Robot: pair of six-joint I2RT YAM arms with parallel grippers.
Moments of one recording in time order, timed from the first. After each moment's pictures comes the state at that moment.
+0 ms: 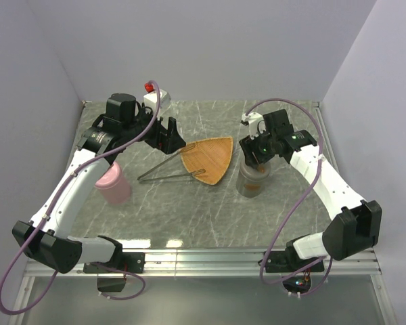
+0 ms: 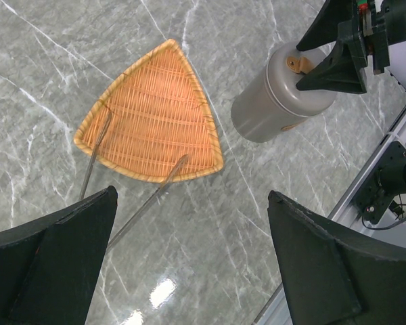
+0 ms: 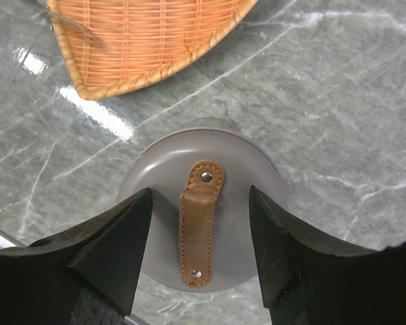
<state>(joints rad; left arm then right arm) -0.39 1.29 1.44 -0.66 0.48 -0.04 0.34 1.42 1.25 -0.82 -0.20 -0.25</state>
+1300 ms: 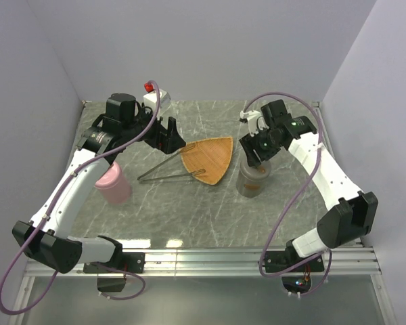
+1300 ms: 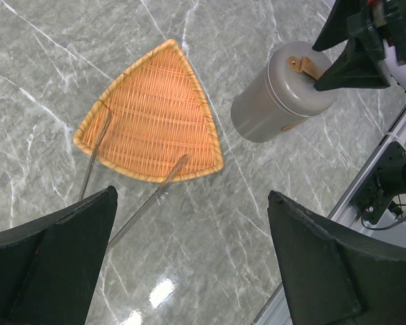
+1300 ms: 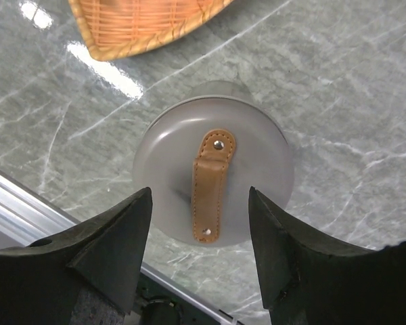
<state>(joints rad) -0.39 1.29 1.44 -0.66 0.49 -0.04 0.34 1.47 1.48 -1.09 -0.20 -0.27</state>
